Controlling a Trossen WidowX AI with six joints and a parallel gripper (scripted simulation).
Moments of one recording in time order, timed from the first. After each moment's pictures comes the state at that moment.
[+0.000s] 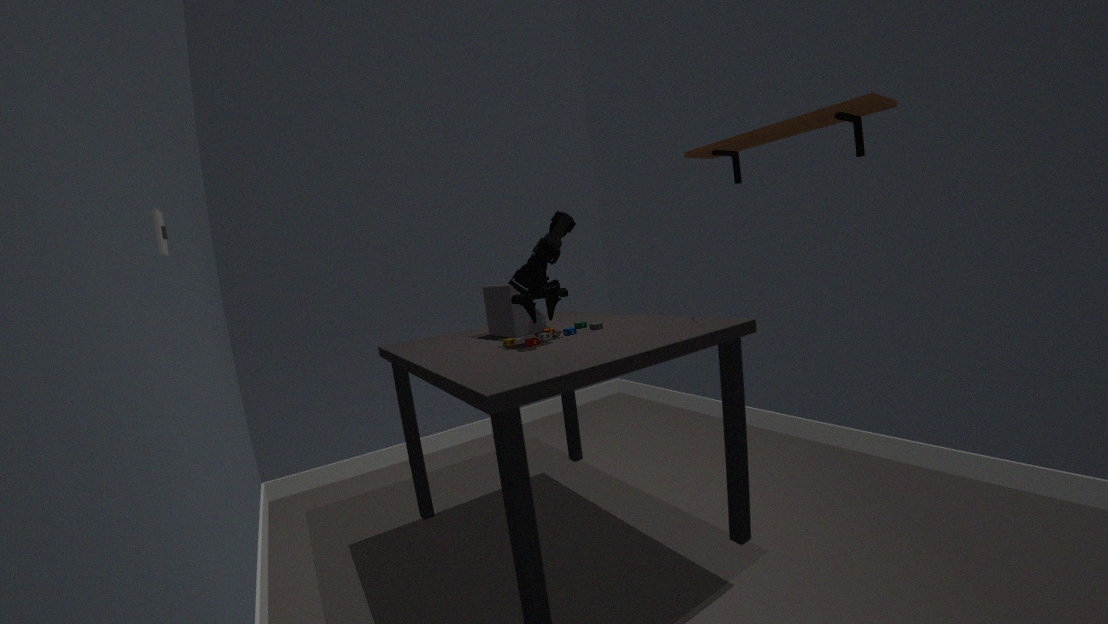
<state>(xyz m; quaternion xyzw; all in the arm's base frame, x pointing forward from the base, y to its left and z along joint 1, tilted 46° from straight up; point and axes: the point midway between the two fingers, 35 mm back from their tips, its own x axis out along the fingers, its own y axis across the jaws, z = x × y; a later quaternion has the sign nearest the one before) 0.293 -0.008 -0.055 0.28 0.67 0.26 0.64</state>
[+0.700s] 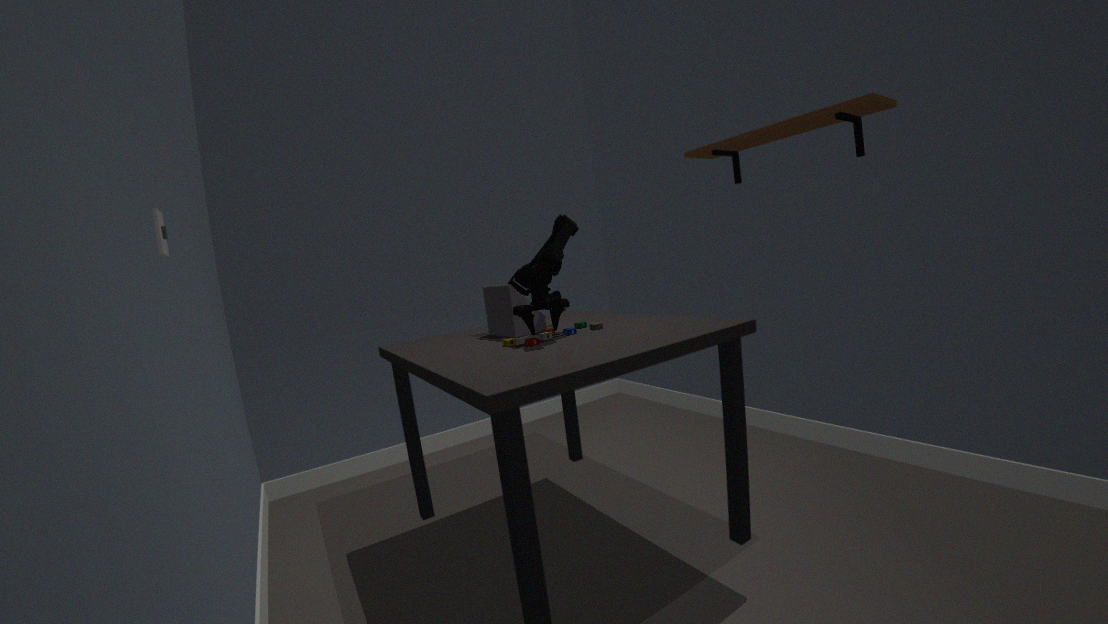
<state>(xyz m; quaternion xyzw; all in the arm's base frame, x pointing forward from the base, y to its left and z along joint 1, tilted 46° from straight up) 0.292 0.018 -0.082 0.28 0.66 0.26 0.64</state>
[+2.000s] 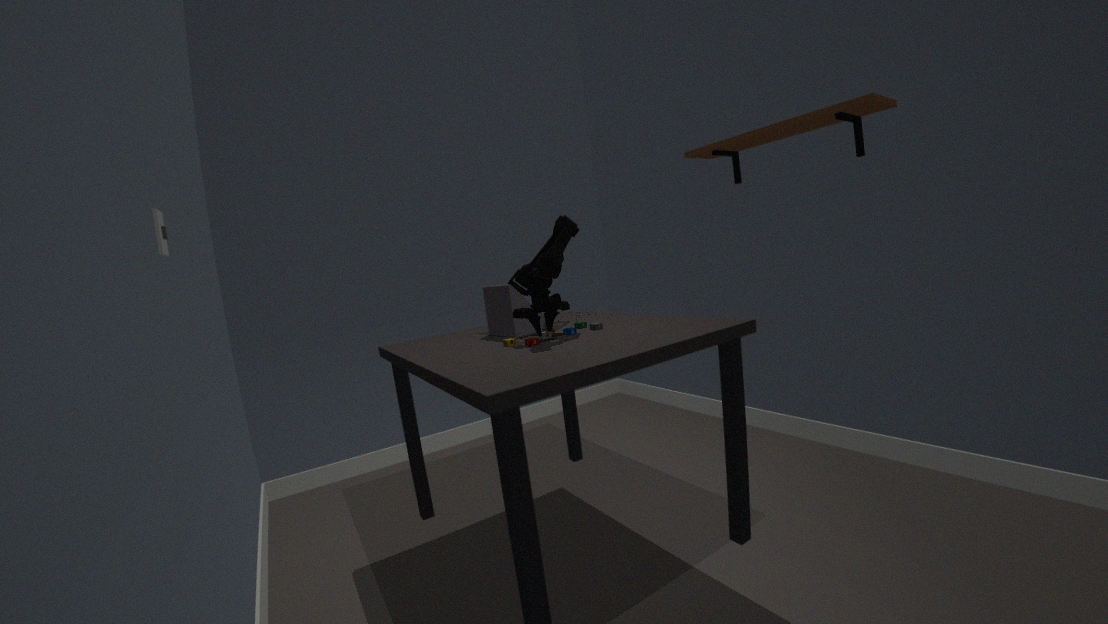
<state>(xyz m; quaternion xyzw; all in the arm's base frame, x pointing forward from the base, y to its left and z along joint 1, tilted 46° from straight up) 0.290 0.025 -0.087 0.28 0.66 0.26 0.64</state>
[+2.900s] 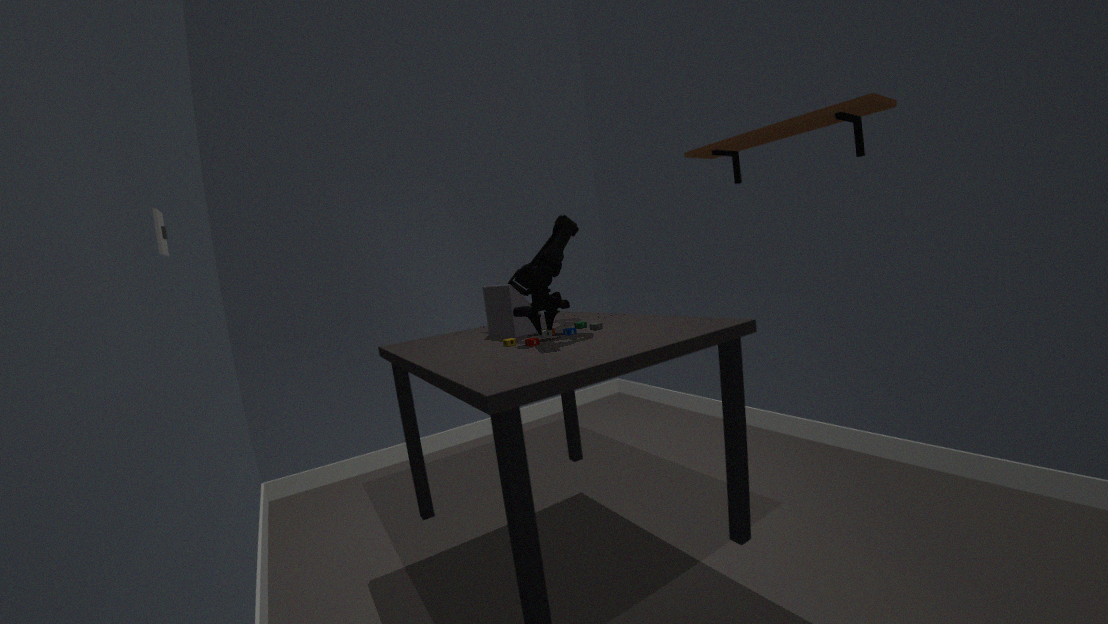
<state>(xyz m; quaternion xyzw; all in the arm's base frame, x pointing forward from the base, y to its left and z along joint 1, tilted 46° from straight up) 0.292 0.022 -0.084 0.28 0.66 0.26 0.64</state>
